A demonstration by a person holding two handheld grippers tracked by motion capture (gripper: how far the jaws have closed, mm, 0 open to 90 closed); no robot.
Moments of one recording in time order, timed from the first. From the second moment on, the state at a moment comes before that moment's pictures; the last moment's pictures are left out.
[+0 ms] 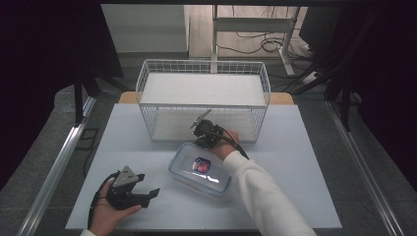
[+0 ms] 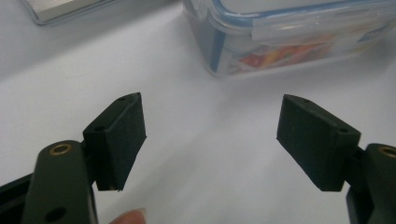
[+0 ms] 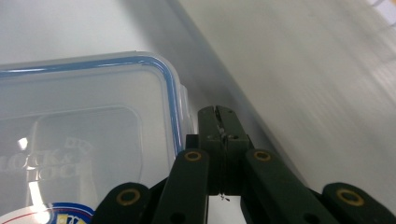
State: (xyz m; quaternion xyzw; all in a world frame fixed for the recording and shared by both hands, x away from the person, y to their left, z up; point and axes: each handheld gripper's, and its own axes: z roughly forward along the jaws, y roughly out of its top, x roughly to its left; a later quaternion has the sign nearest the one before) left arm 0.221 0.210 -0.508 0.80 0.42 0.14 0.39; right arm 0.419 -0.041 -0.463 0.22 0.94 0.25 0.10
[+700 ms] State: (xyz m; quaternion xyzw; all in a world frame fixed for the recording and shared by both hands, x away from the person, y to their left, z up) left arm 0.216 0.230 -0.490 0.74 0.47 0.16 0.45; right arm 0.378 0.005 -0.460 0.11 0.96 0.25 0.05
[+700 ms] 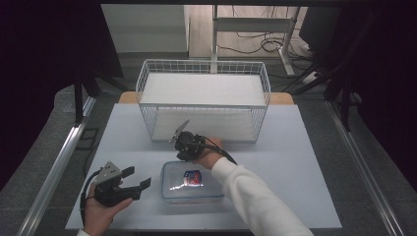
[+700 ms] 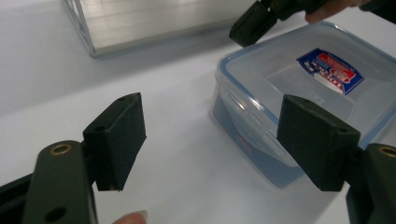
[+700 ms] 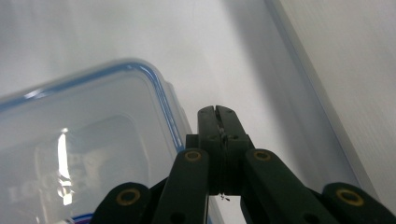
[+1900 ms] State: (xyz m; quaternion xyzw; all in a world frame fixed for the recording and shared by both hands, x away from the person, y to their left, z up) left arm 0.222 0.224 -0.503 0.75 0.49 0.13 0.42; right arm 0.275 -0.221 -0.459 0.35 0.84 0.40 0.09
